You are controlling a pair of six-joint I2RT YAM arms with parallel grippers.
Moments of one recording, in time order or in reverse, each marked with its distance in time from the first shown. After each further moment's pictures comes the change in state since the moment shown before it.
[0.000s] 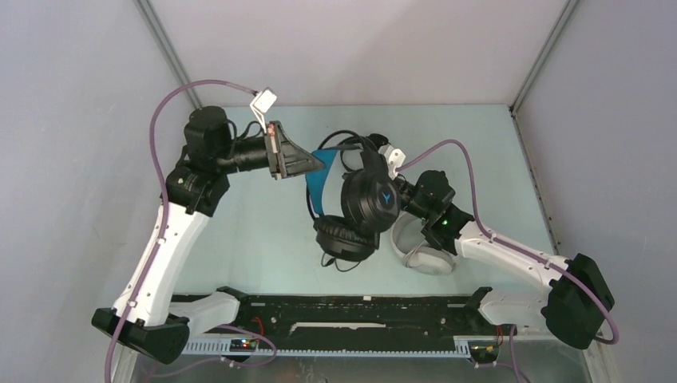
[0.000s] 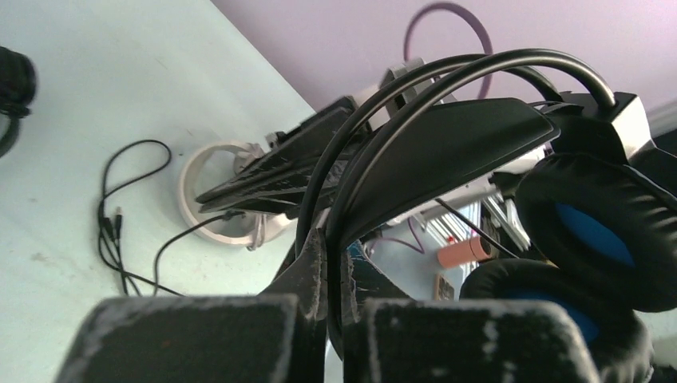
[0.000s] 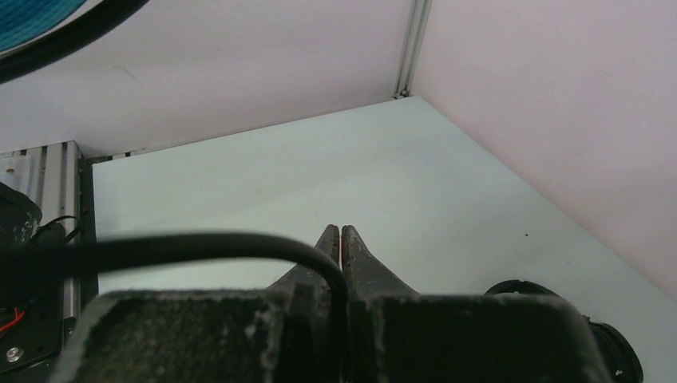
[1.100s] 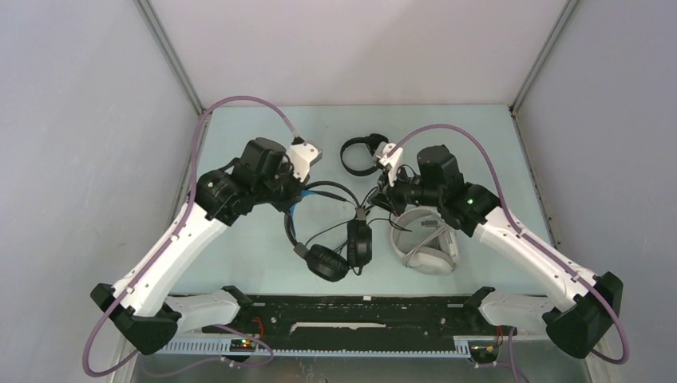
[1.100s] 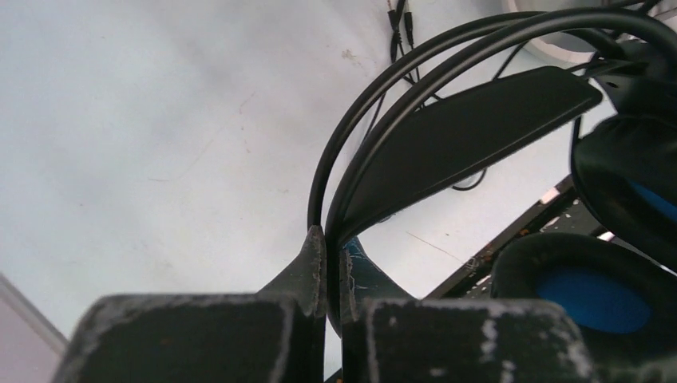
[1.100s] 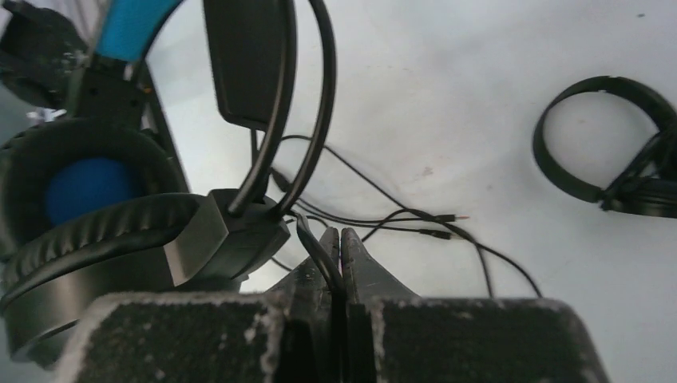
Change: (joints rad) left arm -0.321 0.031 -0.036 -0.538 -0.880 0.690; right arm -0.111 -0.054 0.268 -0.916 -0.150 -0.087
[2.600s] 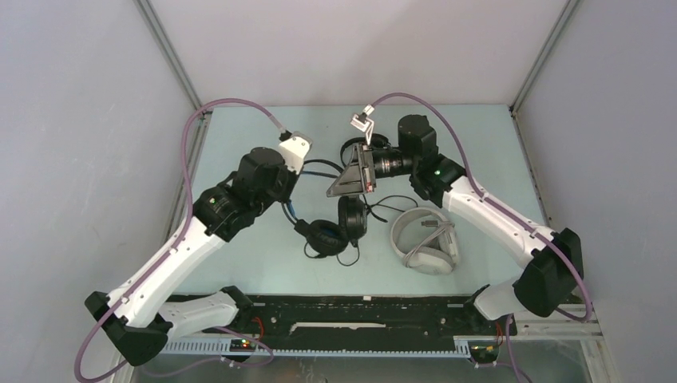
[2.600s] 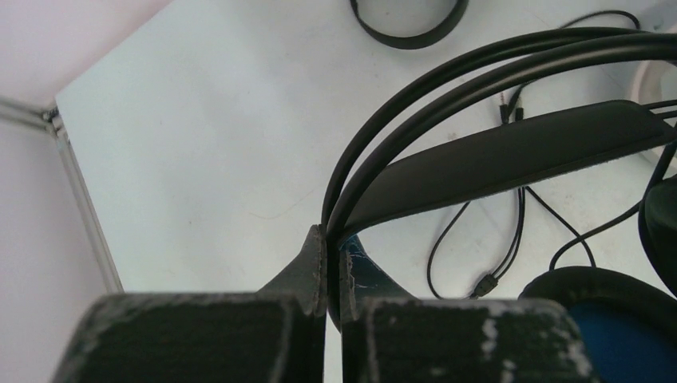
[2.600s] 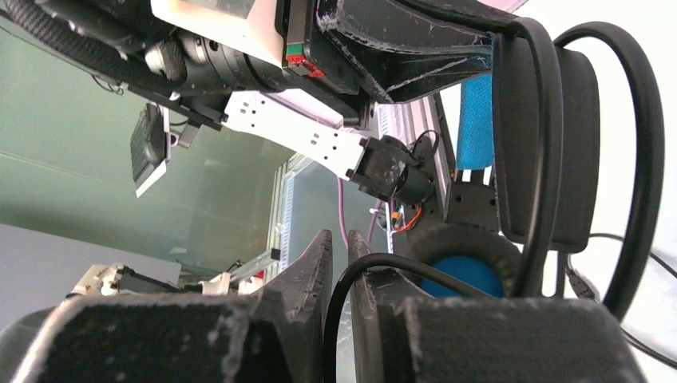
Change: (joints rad) left arm -0.058 -0.097 -0.164 0.305 -0.336 0.022; right arm -0.002 0.292 0.225 0.367 -0.571 0.865
